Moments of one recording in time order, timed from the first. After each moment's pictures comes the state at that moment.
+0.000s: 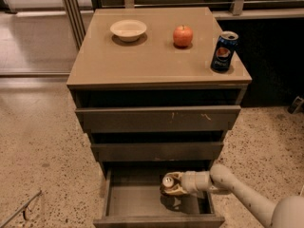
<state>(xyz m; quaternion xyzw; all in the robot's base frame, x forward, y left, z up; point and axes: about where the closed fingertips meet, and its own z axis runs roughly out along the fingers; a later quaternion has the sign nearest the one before) 0.557 -0.087 0.263 -0.59 0.64 0.29 0.41</state>
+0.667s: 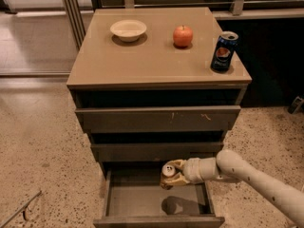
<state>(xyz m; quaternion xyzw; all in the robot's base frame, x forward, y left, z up) 0.539 -0.084 0.408 -0.57 0.66 0.28 0.39</state>
